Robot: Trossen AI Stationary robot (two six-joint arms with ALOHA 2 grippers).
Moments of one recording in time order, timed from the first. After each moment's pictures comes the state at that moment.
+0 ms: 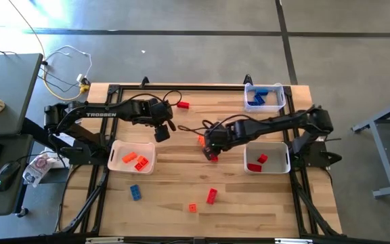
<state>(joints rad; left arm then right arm) 0.39 1.42 0.98 -0.75 -0.25 -0.02 0.07 1.73 1.36 -0.86 0.16 0.98</state>
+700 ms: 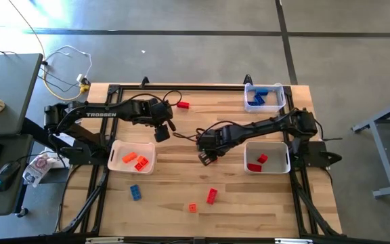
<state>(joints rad) 0.39 1.42 0.98 -0.75 -0.25 -0.02 0.07 1.90 1.41 -0.88 0.05 0.97</state>
